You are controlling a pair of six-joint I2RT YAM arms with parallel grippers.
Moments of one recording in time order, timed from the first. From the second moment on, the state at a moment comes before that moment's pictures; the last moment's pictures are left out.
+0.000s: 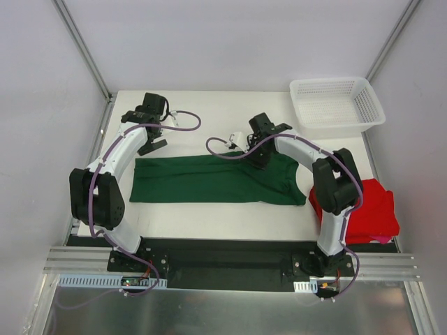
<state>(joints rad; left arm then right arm) -0.20 1.63 1.41 -0.83 -0.51 0.97 0.53 1.92 1.44 -0.70 -0.14 -0.80</state>
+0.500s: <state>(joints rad) -0.20 1.66 1.44 -0.84 -0.51 0.97 0.56 1.94 1.47 -0.78 -0.15 -0.79</state>
